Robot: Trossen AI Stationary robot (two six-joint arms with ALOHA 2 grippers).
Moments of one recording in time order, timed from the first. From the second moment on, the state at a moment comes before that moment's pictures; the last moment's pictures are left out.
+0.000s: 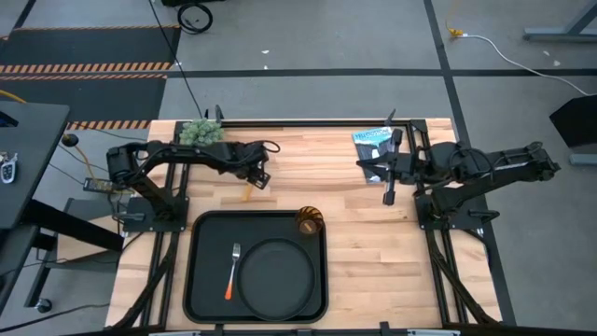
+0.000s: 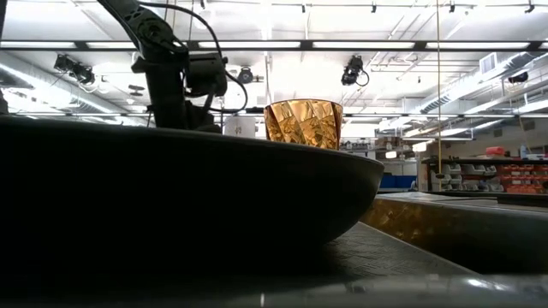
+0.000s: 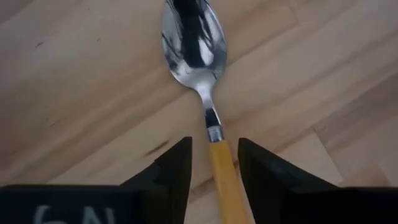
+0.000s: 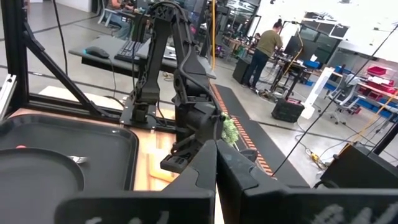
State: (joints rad) left arm 0.37 1.59 0.89 -0.55 -0.21 -0.59; right arm 0.16 0.79 0.85 -0.13 0.37 -0.29
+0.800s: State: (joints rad) left arm 0.38 1.71 0.89 -0.51 -0.17 -0.59; right arm 0.16 0.81 0.85 -0.12 0.36 -0.29
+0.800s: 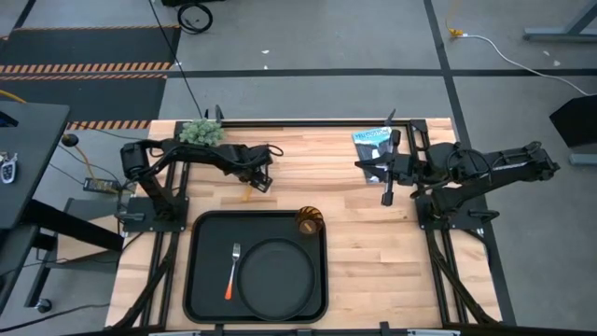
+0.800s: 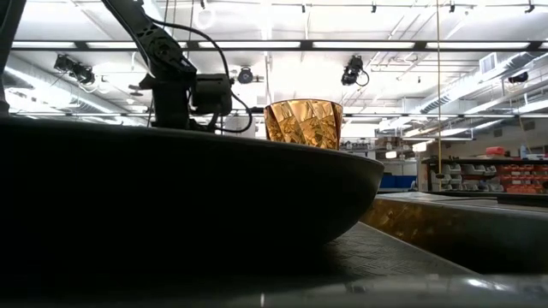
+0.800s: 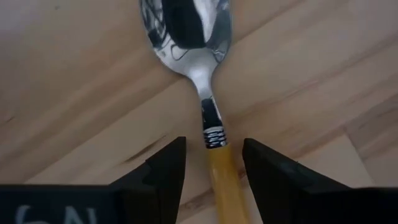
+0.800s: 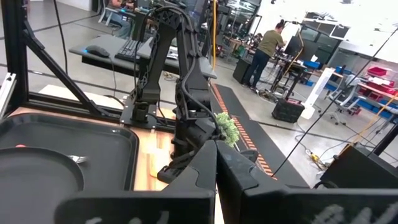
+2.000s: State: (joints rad) left arm 0.38 1.63 0.89 -0.54 -0.13 -0.72; right arm 0.16 0.81 0.85 -0.11 0.36 -0.30
